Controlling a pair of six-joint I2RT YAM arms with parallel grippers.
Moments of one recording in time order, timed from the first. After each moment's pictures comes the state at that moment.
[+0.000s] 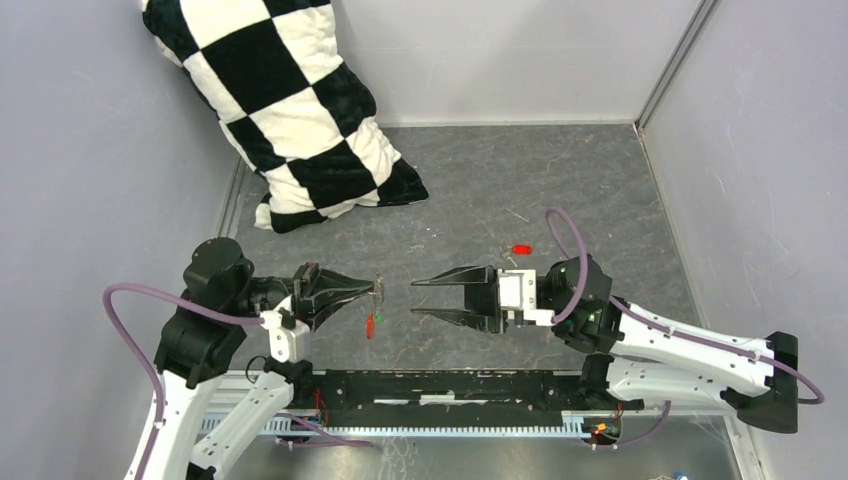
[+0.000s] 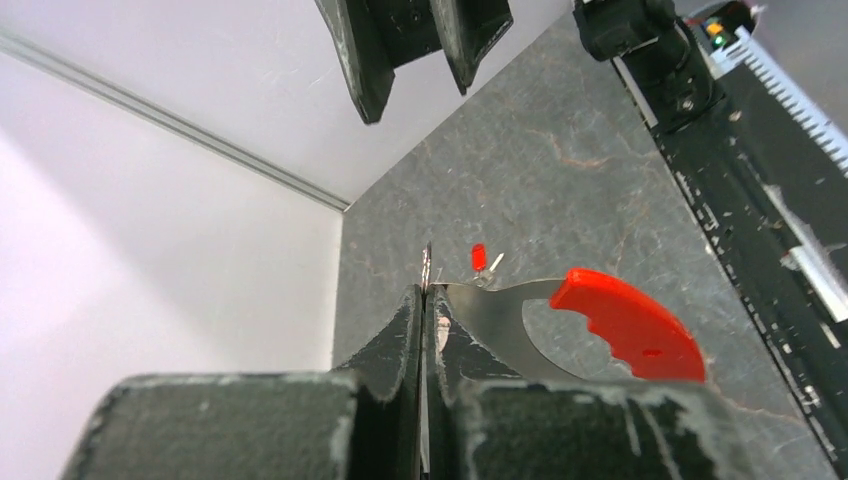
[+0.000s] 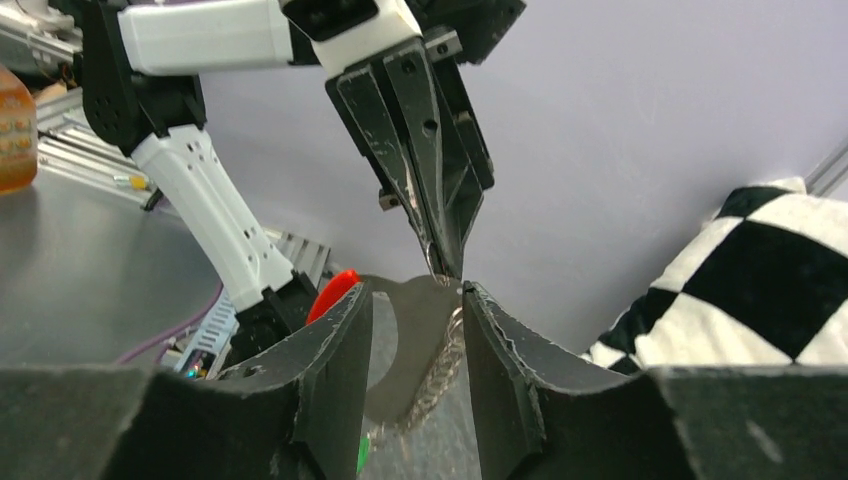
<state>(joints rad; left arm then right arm) -0.39 0.57 1.07 -0.70 1.16 1.01 1.19 0.91 0.80 0.50 -0.48 -0.28</state>
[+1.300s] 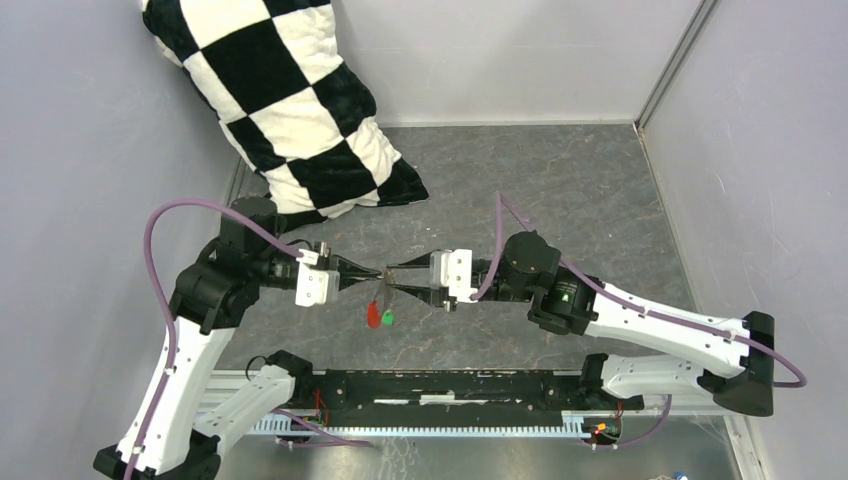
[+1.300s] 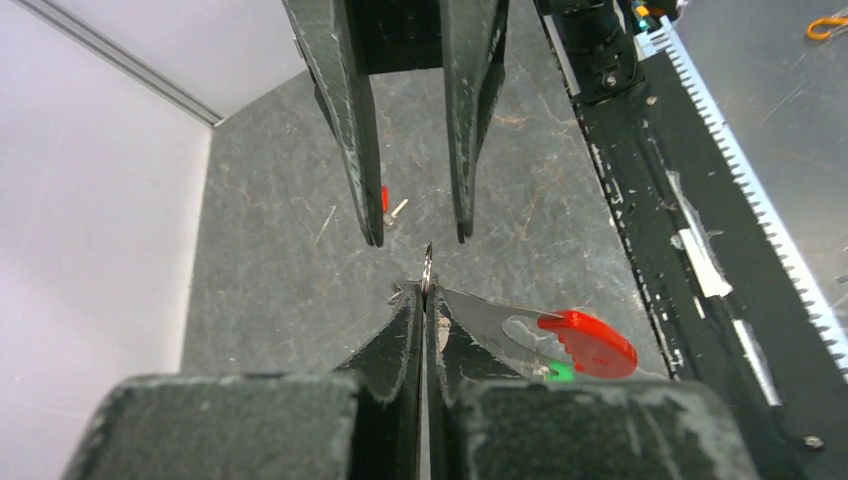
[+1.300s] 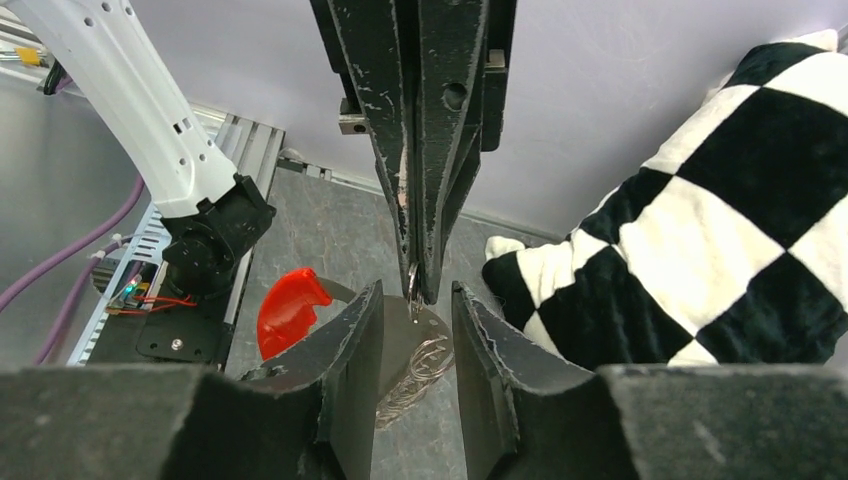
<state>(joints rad) -0.39 0.82 1.22 -0.99 1.10 1.09 1.19 1.10 1.00 0.18 -0.33 -0.42</state>
